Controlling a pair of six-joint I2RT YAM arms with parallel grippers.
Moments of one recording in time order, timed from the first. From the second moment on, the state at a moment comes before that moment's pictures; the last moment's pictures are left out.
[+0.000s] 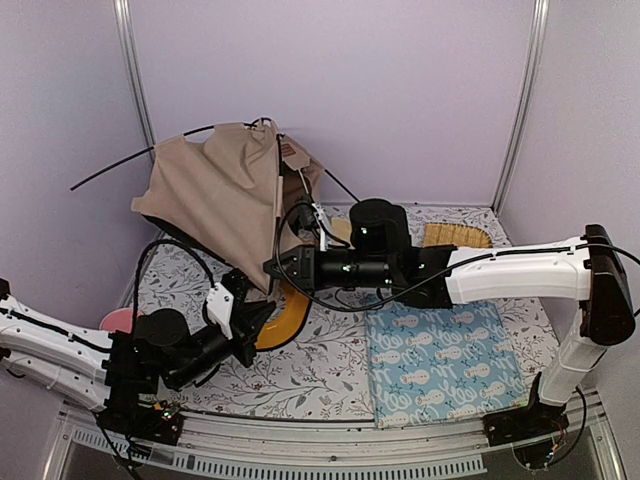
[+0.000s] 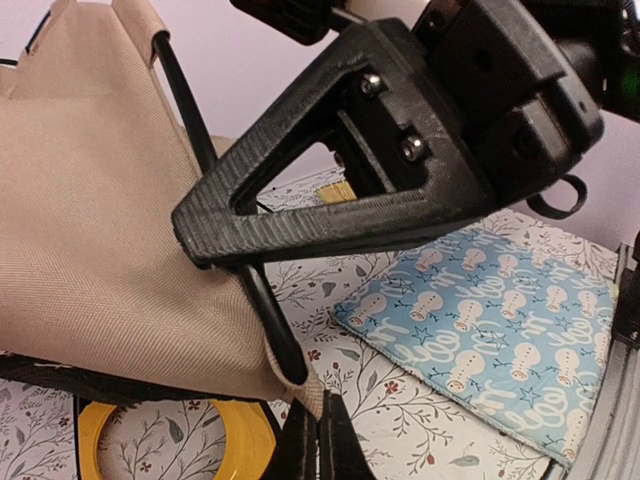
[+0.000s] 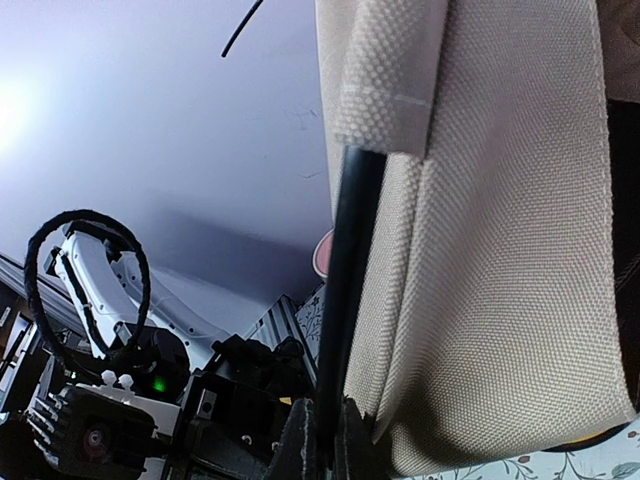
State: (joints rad) left arm -1.40 1.01 0.40 0.49 -0.67 -0.06; right arm 1.10 1.71 1.26 0.27 -0.23 0.71
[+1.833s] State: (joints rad) left arm -1.03 0.87 0.75 -0.01 -0.50 -0.32; right arm 1.10 1.69 1.23 -0.09 0.15 0.47
